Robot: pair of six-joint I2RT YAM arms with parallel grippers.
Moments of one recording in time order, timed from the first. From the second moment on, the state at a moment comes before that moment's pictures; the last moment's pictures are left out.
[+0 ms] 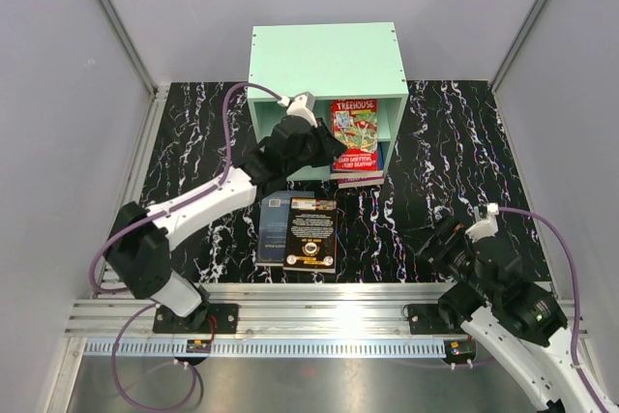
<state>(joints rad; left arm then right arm) -0.77 1.52 1.19 -0.04 -0.07 -0.77 0.63 0.13 0.61 -0.88 0.09 1.08</state>
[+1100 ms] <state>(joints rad) -0.73 1.59 1.28 -0.18 -0.25 -0.90 0.63 0.37 0.54 -0.63 0.04 1.08</state>
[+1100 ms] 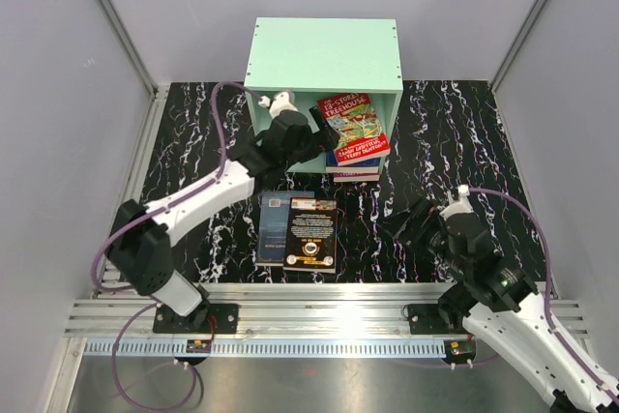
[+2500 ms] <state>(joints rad) -0.94 1.24 0.40 0.23 -0.09 -0.89 0.69 1.31 0.24 0.54 -0.13 1.21</state>
